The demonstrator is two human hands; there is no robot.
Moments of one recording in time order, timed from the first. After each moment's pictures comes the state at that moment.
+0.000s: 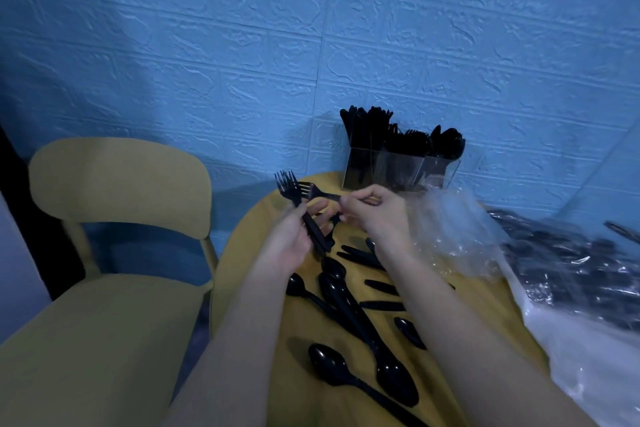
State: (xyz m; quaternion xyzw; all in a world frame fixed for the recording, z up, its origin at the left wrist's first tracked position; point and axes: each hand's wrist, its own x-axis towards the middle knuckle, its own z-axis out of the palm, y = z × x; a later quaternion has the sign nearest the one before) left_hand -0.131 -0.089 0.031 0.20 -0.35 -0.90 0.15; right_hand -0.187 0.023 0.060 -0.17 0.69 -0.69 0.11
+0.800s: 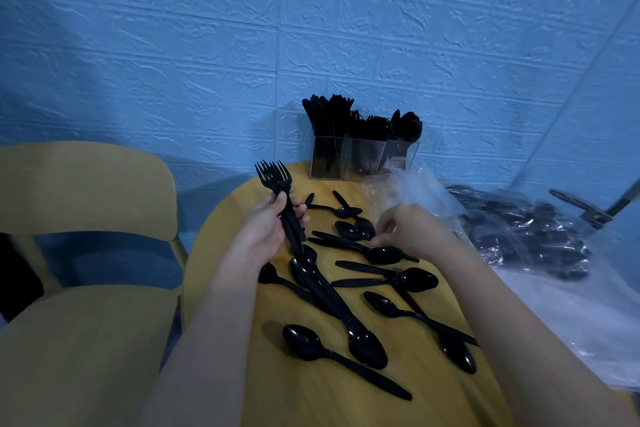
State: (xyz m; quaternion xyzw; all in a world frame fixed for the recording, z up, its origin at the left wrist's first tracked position) left_hand -0.125 -0.087 0.027 0.16 -0.41 -0.89 0.12; right_hand -0.209 0.119 0.067 -0.26 0.95 -0.10 0.09
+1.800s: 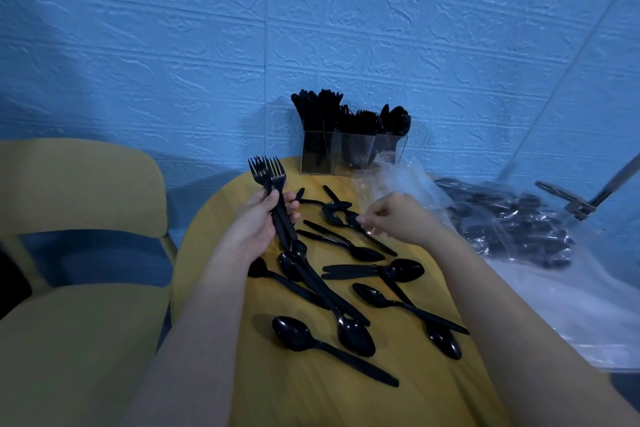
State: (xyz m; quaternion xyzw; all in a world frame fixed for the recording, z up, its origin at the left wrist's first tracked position) left_hand -0.124 -0.082 0.028 0.16 -0.44 -0.88 0.11; right_hand -0.218 0.124 0.063 -0.29 0.93 -0.21 0.10
